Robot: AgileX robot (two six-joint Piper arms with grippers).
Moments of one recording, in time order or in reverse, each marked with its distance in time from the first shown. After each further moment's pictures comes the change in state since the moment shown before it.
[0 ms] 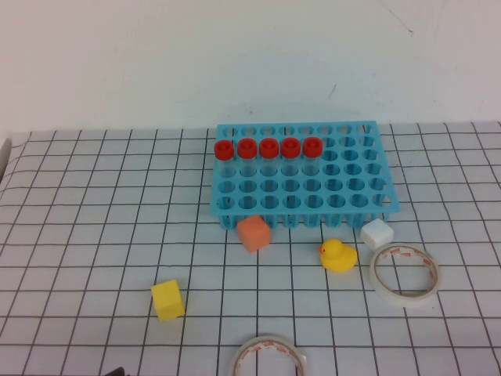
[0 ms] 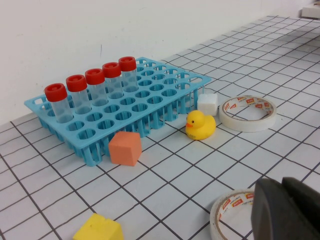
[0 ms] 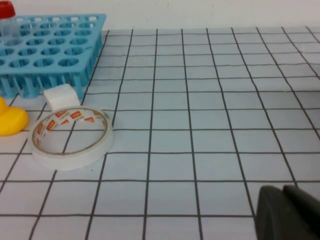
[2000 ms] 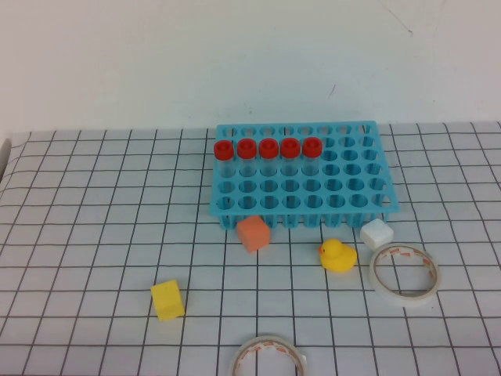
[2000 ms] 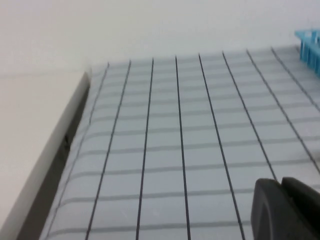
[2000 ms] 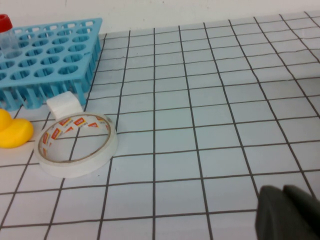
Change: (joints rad) right arm 0.000 0.000 -0.002 -0.002 0.013 0.092; left arm 0.750 -0.353 0.082 0.094 0.317 -0.113
